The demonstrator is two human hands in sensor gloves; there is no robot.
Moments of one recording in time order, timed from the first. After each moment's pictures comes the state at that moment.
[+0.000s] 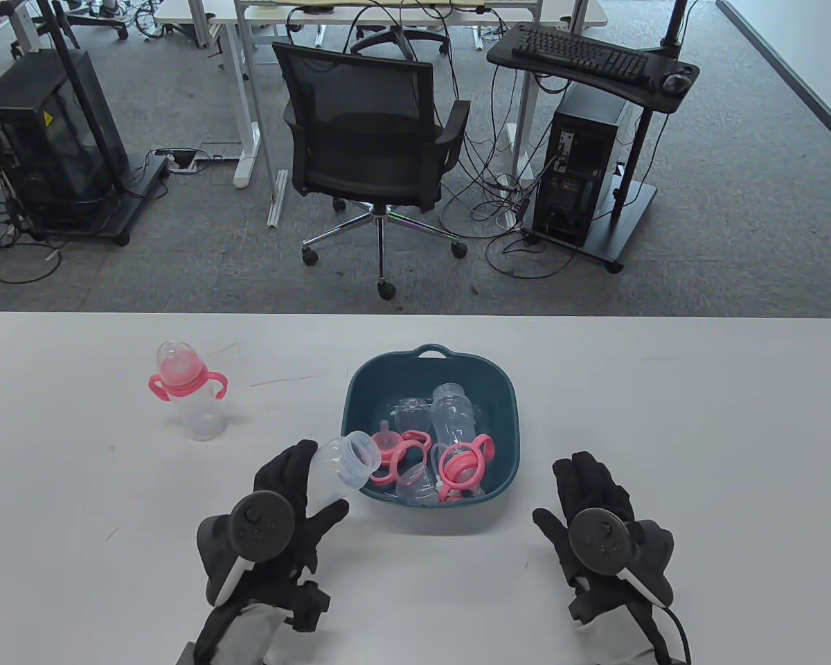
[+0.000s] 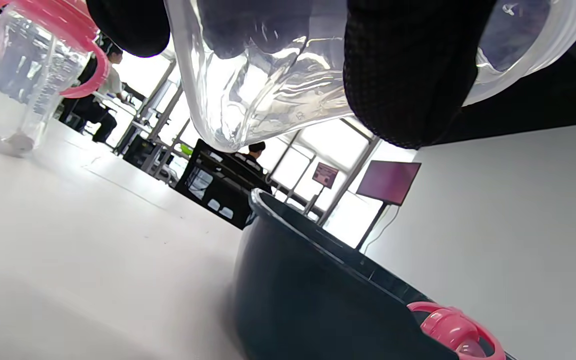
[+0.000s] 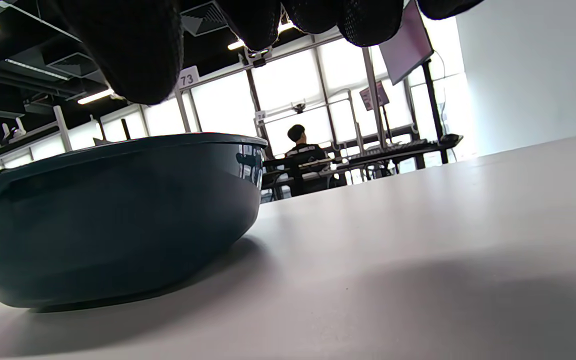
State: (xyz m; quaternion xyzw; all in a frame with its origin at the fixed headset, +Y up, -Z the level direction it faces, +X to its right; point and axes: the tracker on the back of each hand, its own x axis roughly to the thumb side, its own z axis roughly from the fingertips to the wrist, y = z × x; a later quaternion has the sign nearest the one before) left_hand -0.193 -0.681 -0.333 0.09 -0.04 0.28 0.95; right_hand 0.206 -0.711 -0.324 0.08 -0.12 0.98 0.16
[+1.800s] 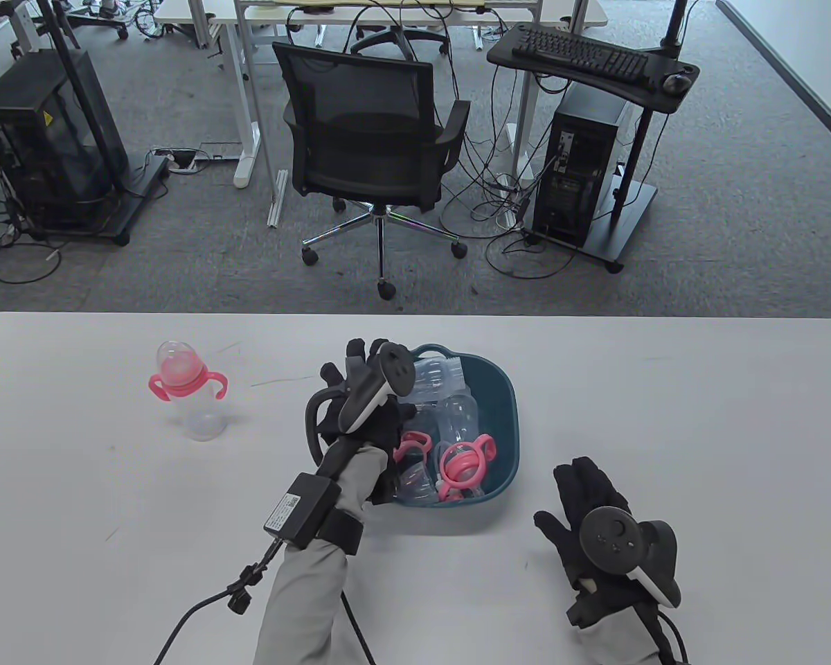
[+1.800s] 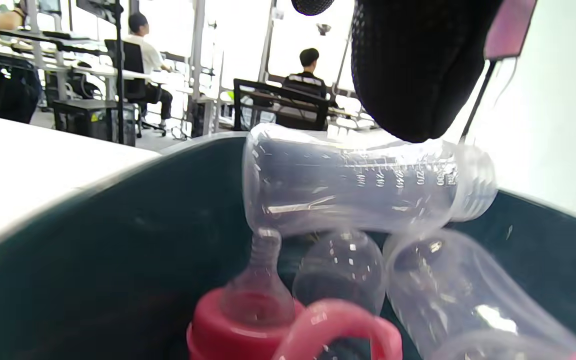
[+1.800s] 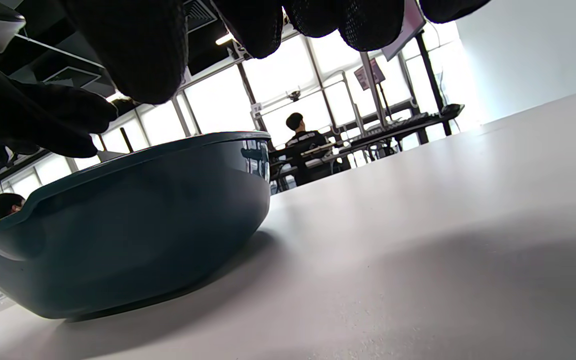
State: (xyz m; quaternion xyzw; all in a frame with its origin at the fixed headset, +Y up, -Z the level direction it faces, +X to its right) left_hand -0.094 -0.639 -0.477 -0.05 0.05 0.10 0.99; right_hand 0.213 -0.712 -0.323 0.07 -0.09 0.97 0.21
